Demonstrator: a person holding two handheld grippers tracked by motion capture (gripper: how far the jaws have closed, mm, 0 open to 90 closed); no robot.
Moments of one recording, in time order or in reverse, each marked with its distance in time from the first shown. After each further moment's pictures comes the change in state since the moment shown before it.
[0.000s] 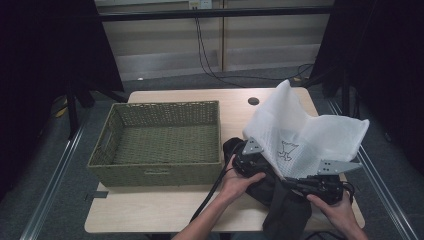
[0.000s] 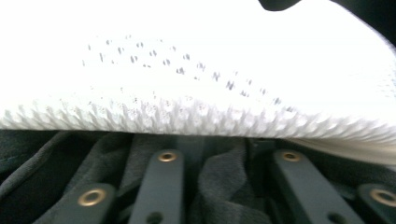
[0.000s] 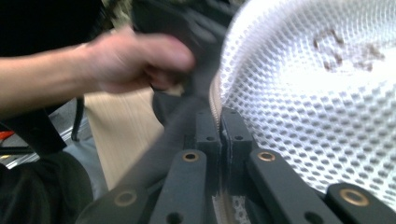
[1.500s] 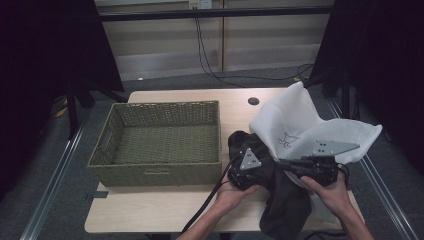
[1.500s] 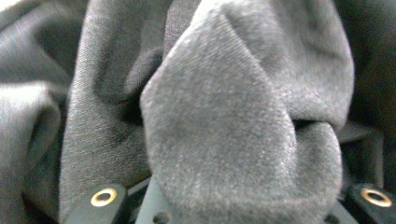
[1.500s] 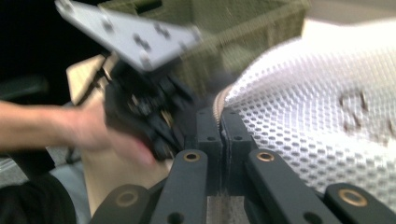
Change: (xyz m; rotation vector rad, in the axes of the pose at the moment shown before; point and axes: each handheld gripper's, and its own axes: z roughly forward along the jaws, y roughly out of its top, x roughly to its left) left arm -0.016 -0.014 -0.013 0.020 0.016 0.016; right arm 0.006 0.068 0.007 -0.066 0.012 -0.108
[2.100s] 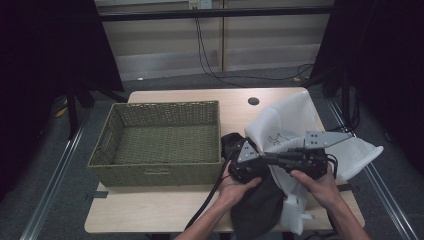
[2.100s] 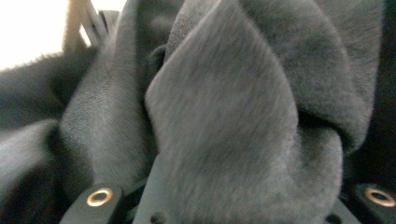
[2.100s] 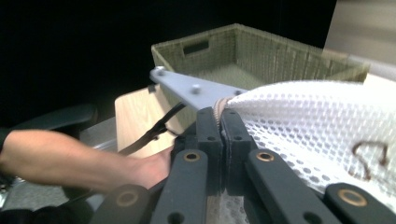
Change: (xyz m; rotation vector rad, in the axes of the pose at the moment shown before) left arm 0.010 -0.009 0.012 -0.032 0.037 -0.069; right arm 0.017 0.024 0.014 -0.088 0.143 -0.032
